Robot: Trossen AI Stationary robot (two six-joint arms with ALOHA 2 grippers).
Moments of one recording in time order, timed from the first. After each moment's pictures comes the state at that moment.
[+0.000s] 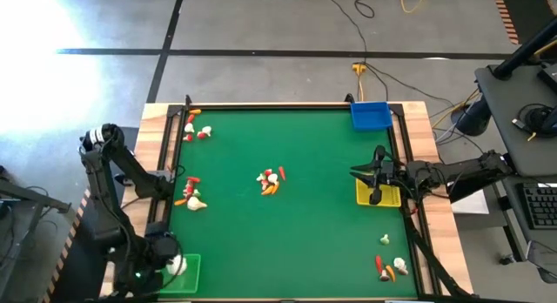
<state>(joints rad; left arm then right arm) -1.29 1.31 0.98 -0.95 -0.21 -1.45 0.18 0.14 0.01 0.06 0.36 -0.02</state>
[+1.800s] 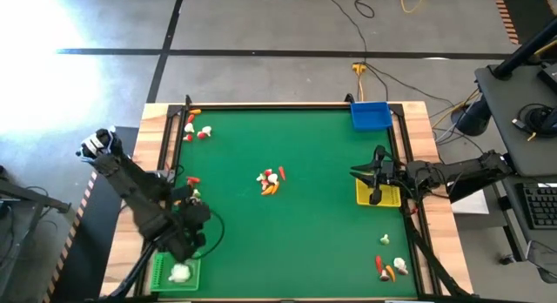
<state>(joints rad) -0.85 1.38 1.00 -1.27 -0.52 -1.12 0.18 0.14 0.01 0.06 0.36 -0.02</state>
